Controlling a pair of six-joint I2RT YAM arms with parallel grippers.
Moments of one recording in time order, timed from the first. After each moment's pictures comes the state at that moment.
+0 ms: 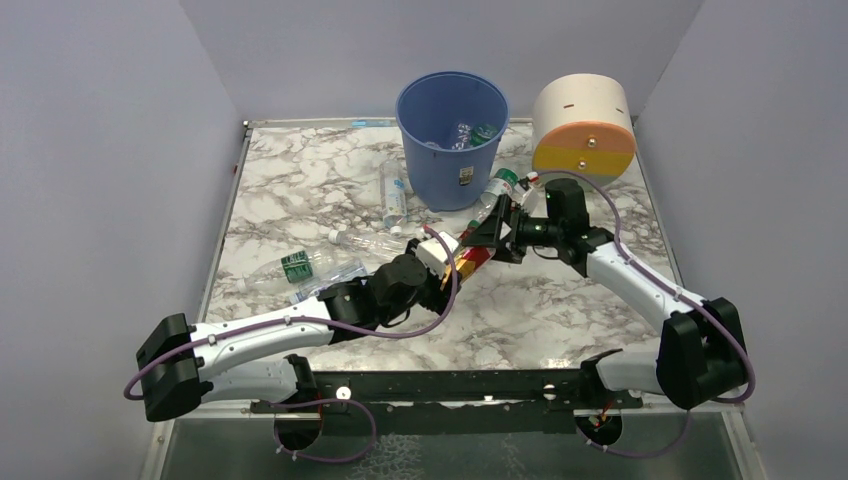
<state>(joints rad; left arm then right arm) -1.13 1.11 0.73 -0.09 -0.31 -0.20 0.35 1.30 0.80 -0.10 -0.75 0.80</state>
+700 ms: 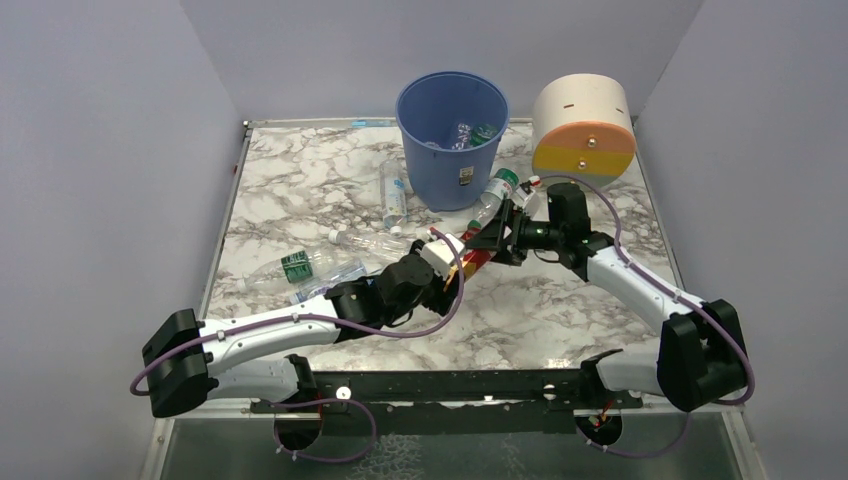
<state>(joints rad) -1.13 1.15 0.74 -0.09 -0.31 -0.20 0.35 1.29 0.75 -0.05 -0.77 0.84</state>
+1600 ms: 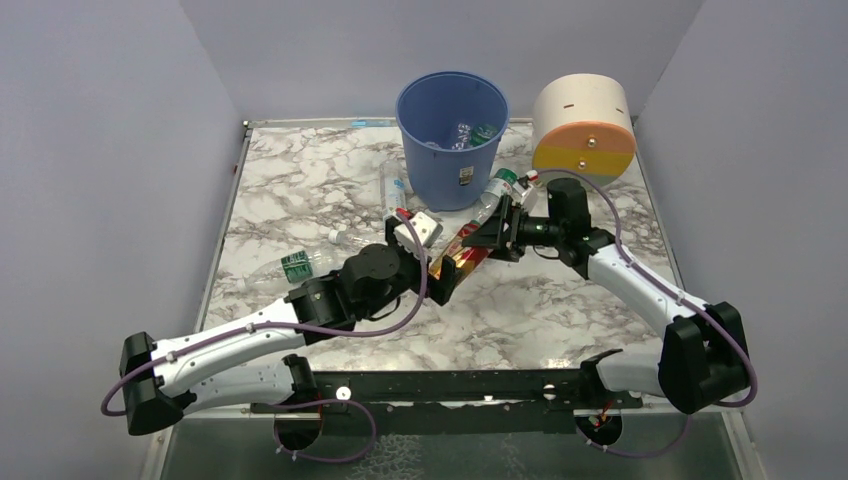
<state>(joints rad) -1.13 0.98 0.83 -0.14 -0.32 -0.22 0.35 1.28 0.78 -0.05 -0.80 0.84</state>
